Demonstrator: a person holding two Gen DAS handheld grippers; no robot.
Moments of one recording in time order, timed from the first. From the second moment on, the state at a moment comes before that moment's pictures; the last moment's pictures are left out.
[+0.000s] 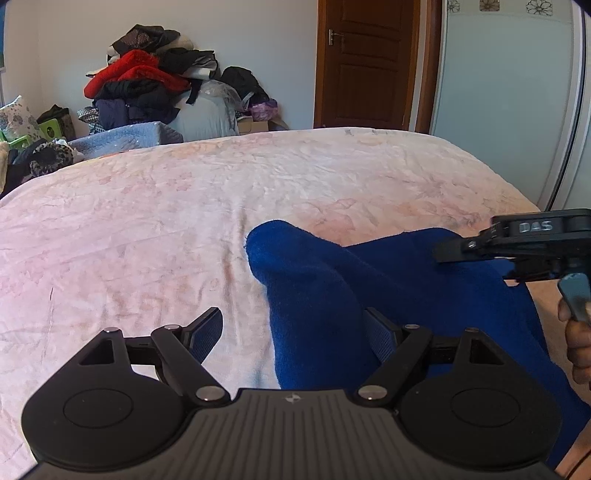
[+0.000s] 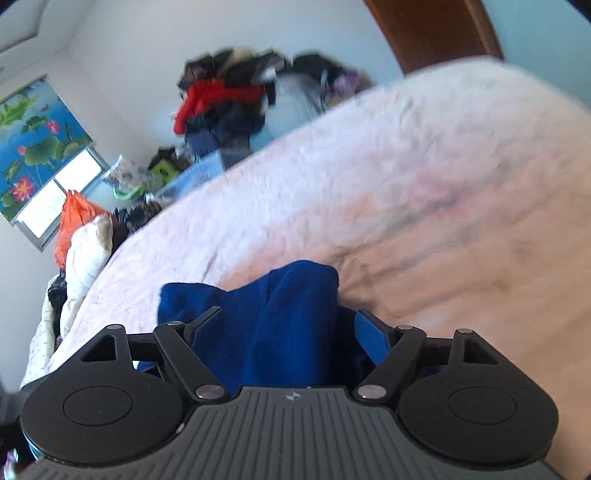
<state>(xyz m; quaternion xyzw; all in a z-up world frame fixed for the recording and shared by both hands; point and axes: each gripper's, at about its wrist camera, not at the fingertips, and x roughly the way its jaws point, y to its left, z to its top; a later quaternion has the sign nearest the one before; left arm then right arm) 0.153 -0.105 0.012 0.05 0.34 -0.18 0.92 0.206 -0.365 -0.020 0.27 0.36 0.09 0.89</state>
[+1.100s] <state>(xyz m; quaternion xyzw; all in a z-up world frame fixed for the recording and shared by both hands) 0.081 -0.048 -0.036 -0.14 0.46 -0.36 0.80 0.054 -0.356 -0.052 0.36 0.36 0.18 0.84</state>
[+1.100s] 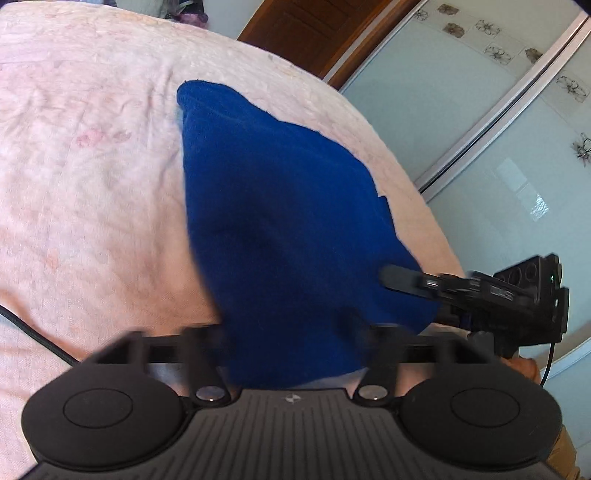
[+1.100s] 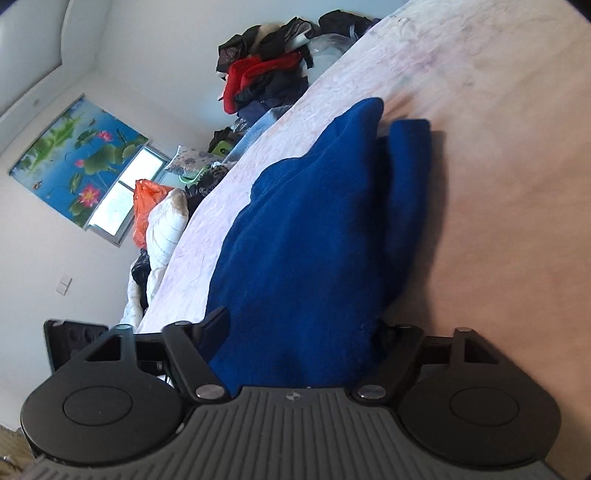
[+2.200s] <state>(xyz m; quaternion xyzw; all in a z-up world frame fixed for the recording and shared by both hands) 0.014 -0.062 -0.017 0.05 0.39 -0.17 0.90 -0.020 -0.235 -0.015 0.02 0.33 0.00 0.94</state>
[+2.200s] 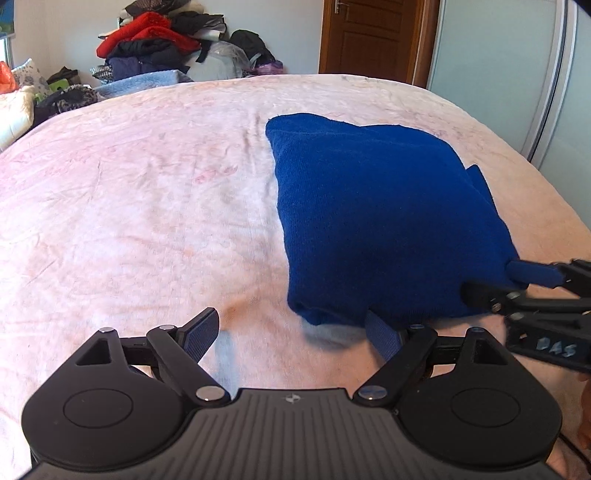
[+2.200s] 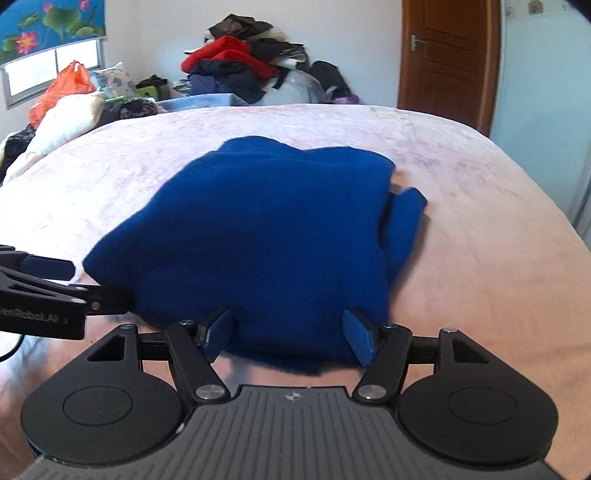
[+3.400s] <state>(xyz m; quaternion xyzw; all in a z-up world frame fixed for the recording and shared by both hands) -0.016 -0.045 -0.016 0.07 0.41 -0.11 0.90 -0.053 -0.196 -0.003 0.06 0.39 -0.07 0.92</state>
